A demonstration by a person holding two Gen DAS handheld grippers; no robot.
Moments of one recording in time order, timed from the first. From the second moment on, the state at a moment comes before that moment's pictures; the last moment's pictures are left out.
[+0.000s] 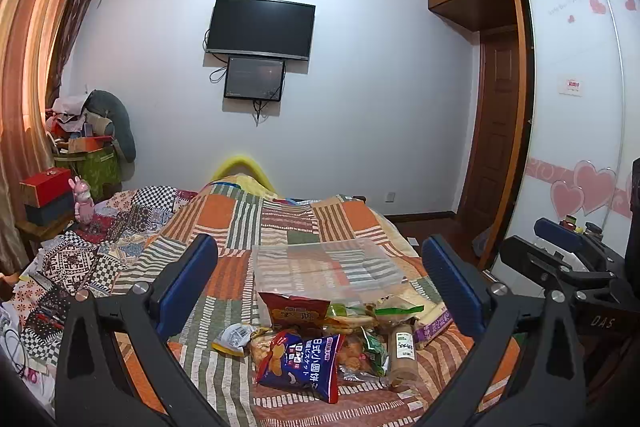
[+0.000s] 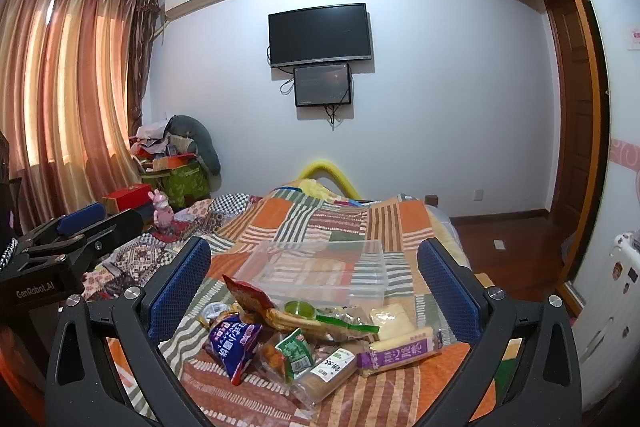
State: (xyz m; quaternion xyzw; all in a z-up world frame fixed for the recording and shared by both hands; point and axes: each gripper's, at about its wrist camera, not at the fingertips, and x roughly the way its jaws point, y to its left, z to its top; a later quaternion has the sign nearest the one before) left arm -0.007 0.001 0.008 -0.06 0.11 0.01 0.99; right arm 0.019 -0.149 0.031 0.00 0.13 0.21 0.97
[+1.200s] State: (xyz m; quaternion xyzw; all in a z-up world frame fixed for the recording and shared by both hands) left arm 0.090 0.049 -0.106 -0.02 0.33 -0.03 0.94; right arm 0.090 -0.160 -0.072 0.03 0.39 0.21 0.90
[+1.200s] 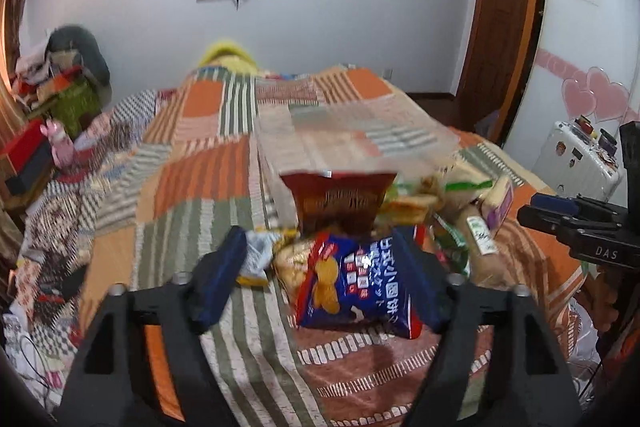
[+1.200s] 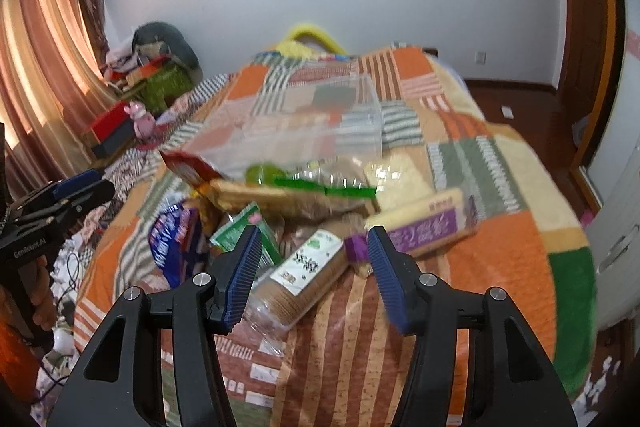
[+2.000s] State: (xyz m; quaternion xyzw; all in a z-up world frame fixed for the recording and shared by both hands) left arm 0.129 0.022 -0.178 -0.04 0.43 -0.07 0.90; right arm 0.115 -0.142 -0.125 0.05 0.48 0.23 0.85
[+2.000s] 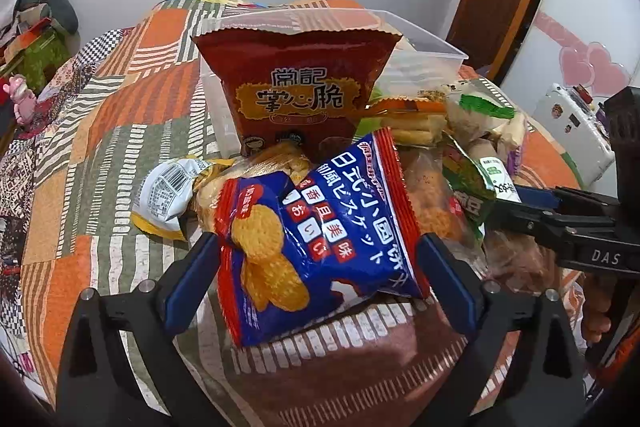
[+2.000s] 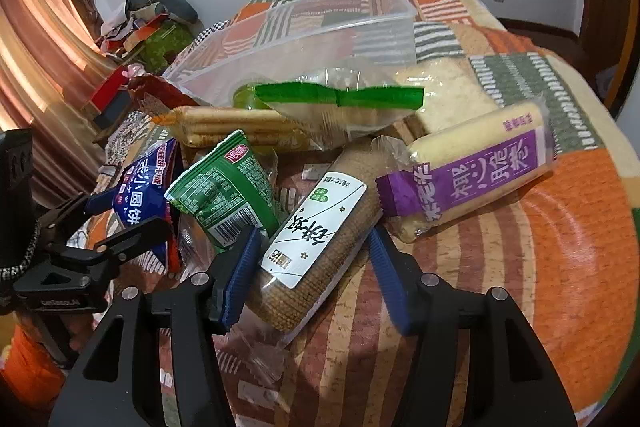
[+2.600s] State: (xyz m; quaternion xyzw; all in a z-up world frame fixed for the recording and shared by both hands) left arm 0.107 0.033 -0.164 -0.05 0.41 -0.06 0.91; right arm 0.104 -0.160 -0.115 0.02 0.48 0.23 0.85
